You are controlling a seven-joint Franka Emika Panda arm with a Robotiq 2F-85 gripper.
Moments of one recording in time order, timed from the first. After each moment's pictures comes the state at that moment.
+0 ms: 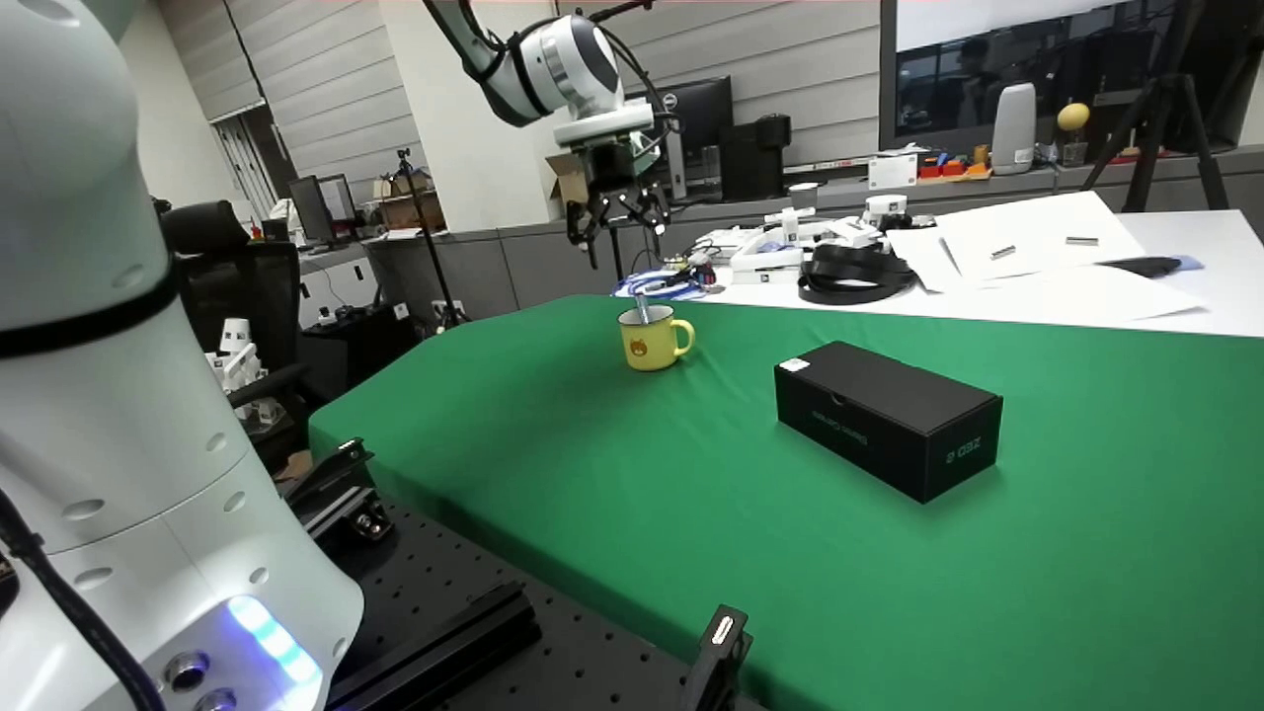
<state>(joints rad) 0.16 0.66 0.13 -1.51 -0.32 1.63 -0.27</state>
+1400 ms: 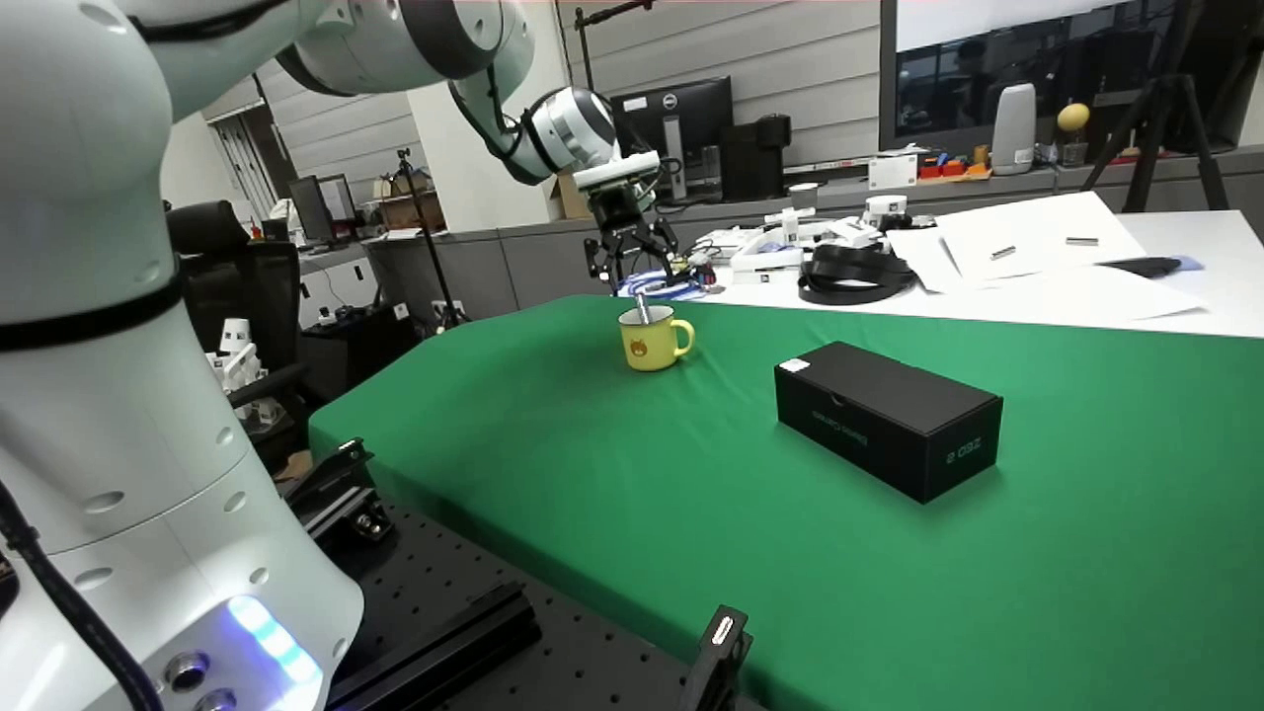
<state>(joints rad) 0.29 1.09 0.09 -0.93 -0.45 1.43 -0.38</state>
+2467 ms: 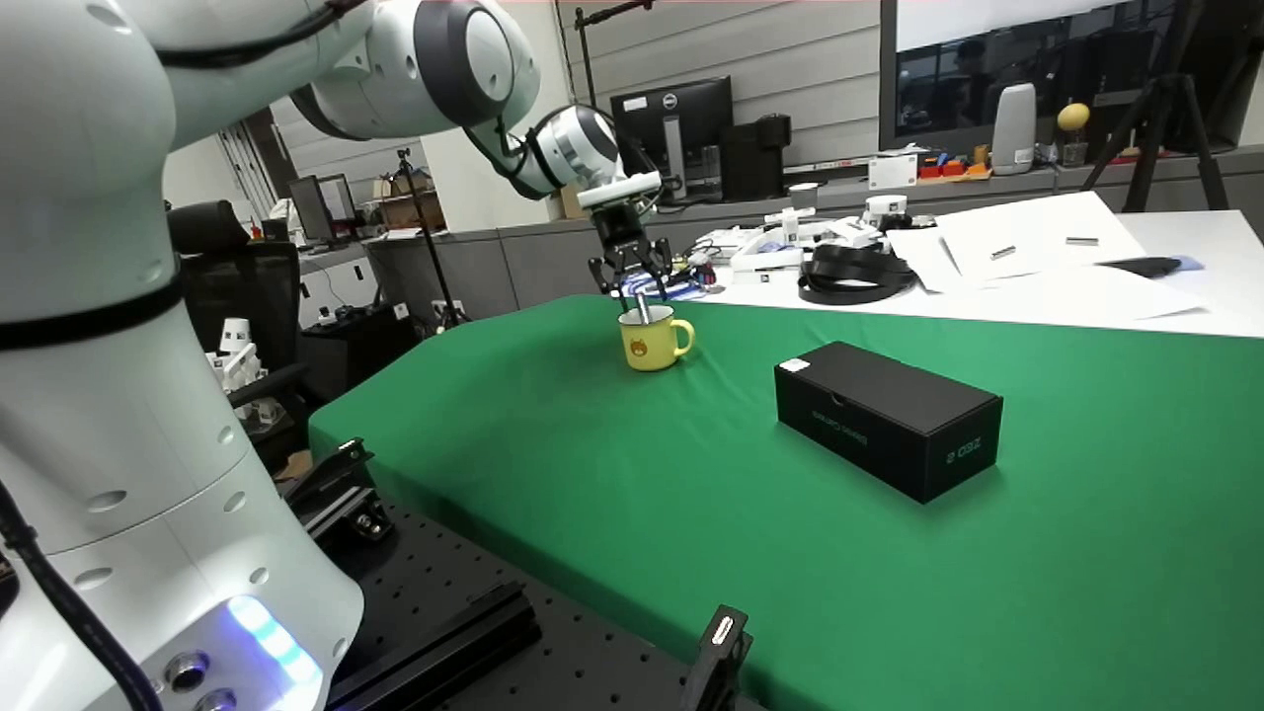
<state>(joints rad) 0.31 1.22 0.08 -0.77 -0.42 1.44 -0.38</state>
